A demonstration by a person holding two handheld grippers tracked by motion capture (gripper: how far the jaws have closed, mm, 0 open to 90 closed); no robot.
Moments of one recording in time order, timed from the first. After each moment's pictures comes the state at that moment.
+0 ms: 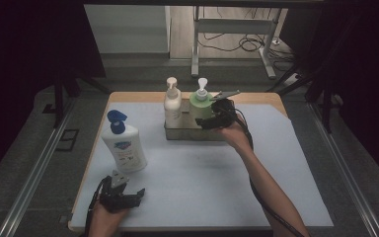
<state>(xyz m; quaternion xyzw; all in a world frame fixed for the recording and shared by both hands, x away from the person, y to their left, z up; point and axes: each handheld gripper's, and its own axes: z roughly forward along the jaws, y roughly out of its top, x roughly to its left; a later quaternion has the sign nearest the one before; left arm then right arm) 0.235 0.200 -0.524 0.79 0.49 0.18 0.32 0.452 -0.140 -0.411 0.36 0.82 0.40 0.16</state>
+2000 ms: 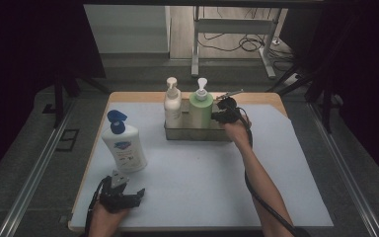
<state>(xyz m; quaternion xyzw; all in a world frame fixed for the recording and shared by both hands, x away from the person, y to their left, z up) 0.235 0.200 -0.524 0.79 0.49 0.18 0.32 0.495 -0.164 -0.449 0.43 0.81 0.36 0.14</state>
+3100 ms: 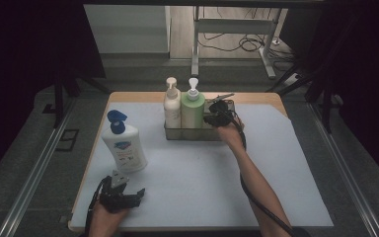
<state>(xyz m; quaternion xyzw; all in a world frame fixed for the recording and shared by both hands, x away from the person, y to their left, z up) 0.235 0.200 -0.524 0.79 0.49 0.18 0.32 0.488 -0.138 -0.456 0.41 0.83 0.35 0.14</state>
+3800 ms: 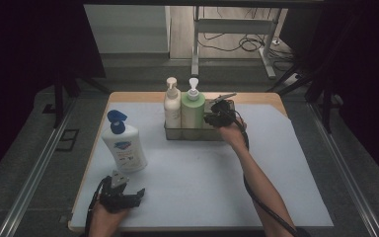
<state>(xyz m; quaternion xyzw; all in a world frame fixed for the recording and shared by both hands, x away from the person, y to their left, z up) 0.235 0.200 -0.524 0.79 0.49 0.18 0.32 0.483 -0.145 -0.450 0.40 0.83 0.35 0.15</state>
